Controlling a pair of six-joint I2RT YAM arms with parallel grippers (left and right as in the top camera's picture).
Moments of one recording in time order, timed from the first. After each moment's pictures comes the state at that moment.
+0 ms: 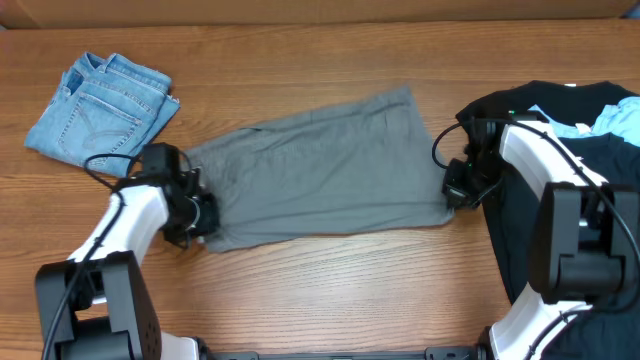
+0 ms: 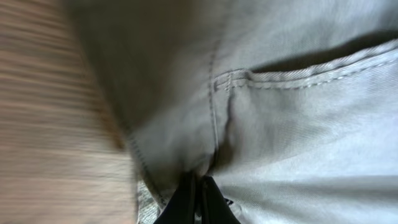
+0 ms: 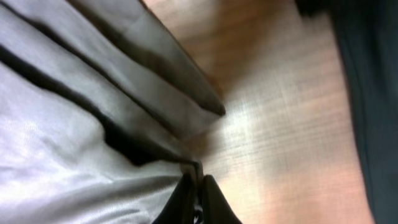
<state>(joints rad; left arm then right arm) 0.16 1.64 0.88 -0.74 0.18 -0.10 -0.03 1.92 1.28 -1.13 -0.17 0.37</state>
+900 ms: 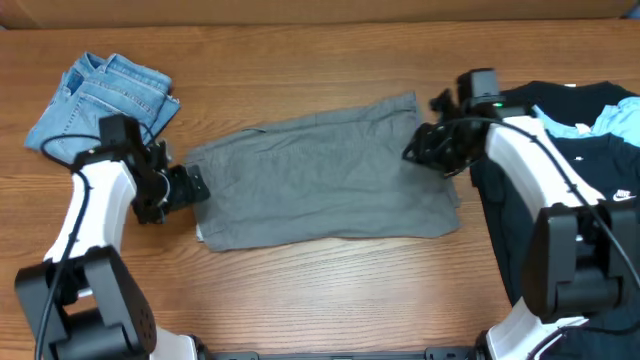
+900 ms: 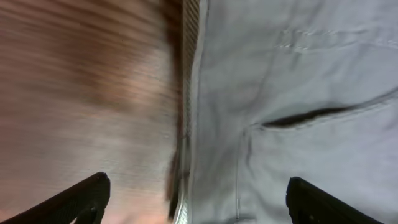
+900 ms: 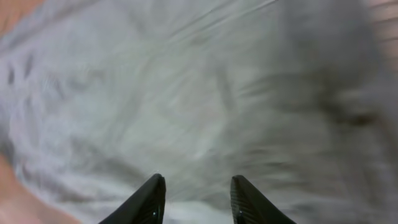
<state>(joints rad) 0.25 1.69 1.09 -0.87 0.23 -0.11 0.11 1.85 1.34 -0.84 -0.44 0.23</state>
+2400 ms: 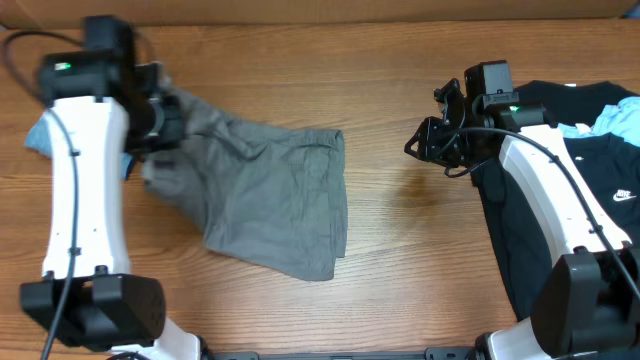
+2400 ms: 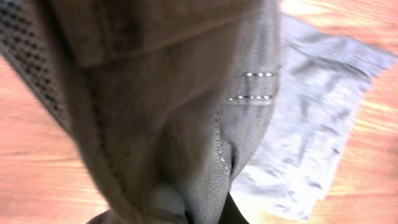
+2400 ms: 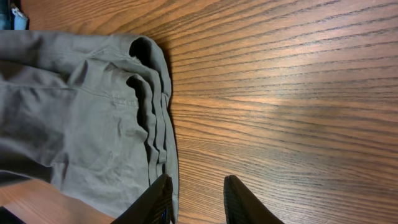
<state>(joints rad) 0.07 1.77 1.88 -1.48 0.09 -0.13 0.10 1.70 1.36 -0.91 -0.46 0.26</state>
